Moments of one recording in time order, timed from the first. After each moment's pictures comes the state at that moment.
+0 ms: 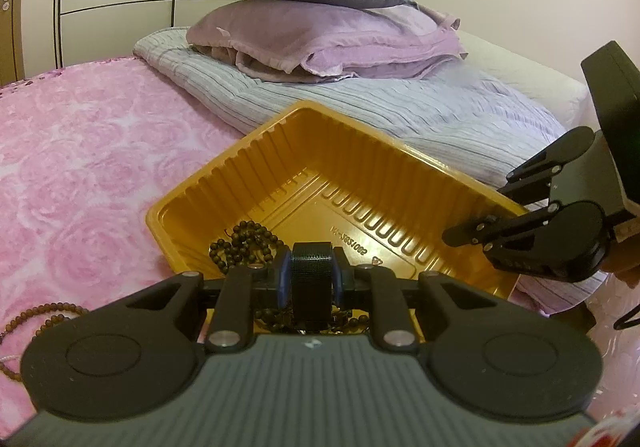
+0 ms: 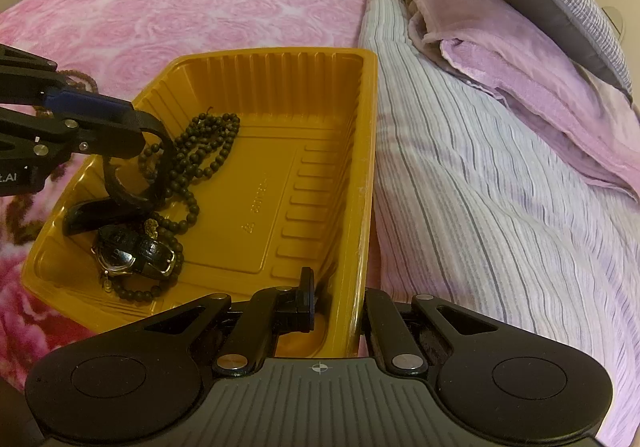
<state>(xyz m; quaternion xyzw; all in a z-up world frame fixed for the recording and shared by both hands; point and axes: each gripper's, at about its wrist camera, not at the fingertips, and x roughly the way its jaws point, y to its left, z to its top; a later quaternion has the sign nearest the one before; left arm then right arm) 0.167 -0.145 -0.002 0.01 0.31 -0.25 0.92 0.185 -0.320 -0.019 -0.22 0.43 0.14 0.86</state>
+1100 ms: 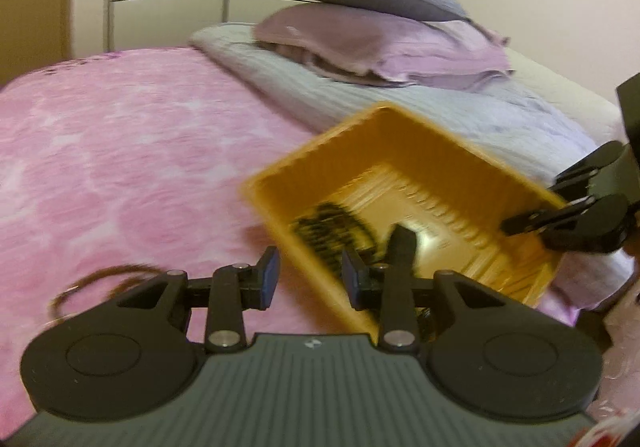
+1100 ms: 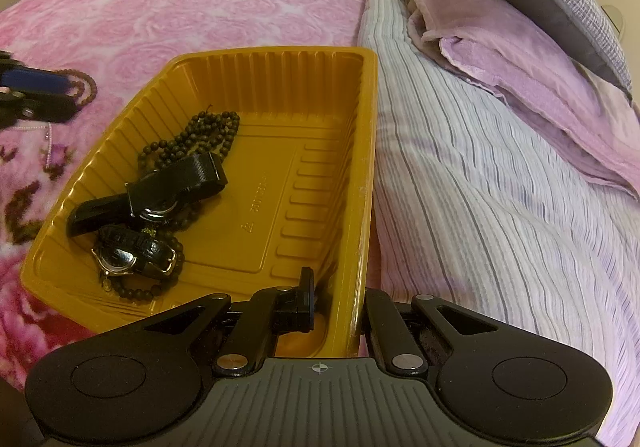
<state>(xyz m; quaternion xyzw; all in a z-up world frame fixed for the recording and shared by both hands) 0.147 -0.070 -0.006 -0.01 0.31 -0.18 0.93 0.186 -0.323 -0.022 -0.22 0.43 0.14 0.87</state>
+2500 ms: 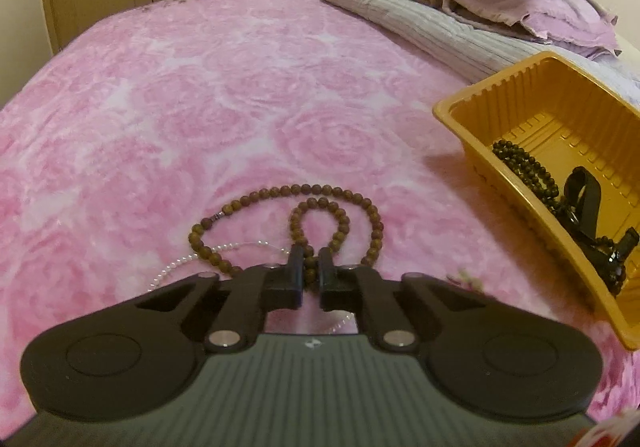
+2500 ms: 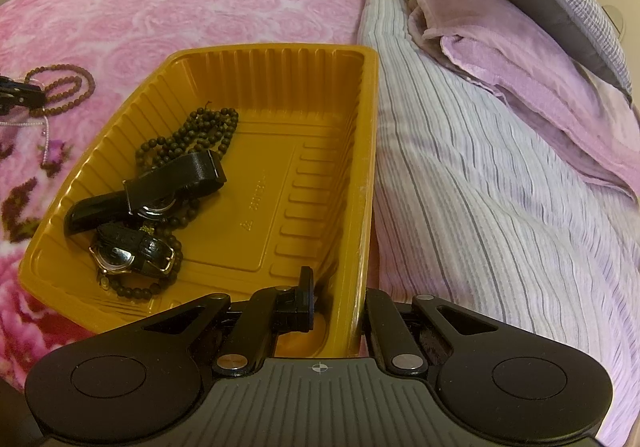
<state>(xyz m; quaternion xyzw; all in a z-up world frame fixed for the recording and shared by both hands) 0.173 0.016 -0.061 0.00 0.38 -0.05 0.92 0.187 -0.321 -0.023 -0.22 0.44 0.13 0.86</state>
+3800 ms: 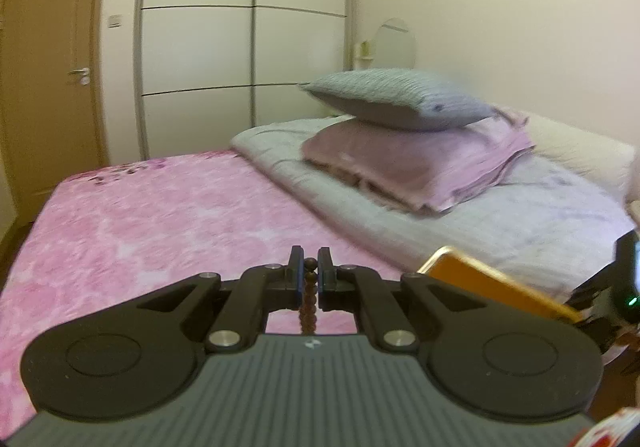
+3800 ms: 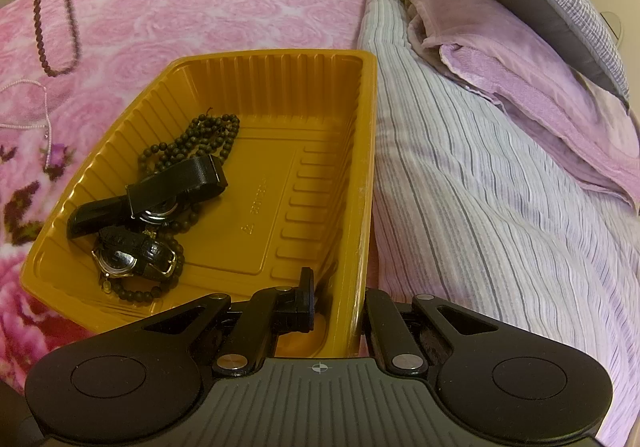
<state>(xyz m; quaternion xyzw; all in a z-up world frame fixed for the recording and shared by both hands) 0.167 0.010 0.149 0.02 0.19 -0.16 0.97 0.185 -0.318 -0.019 -0.23 0.43 0.13 0.86</state>
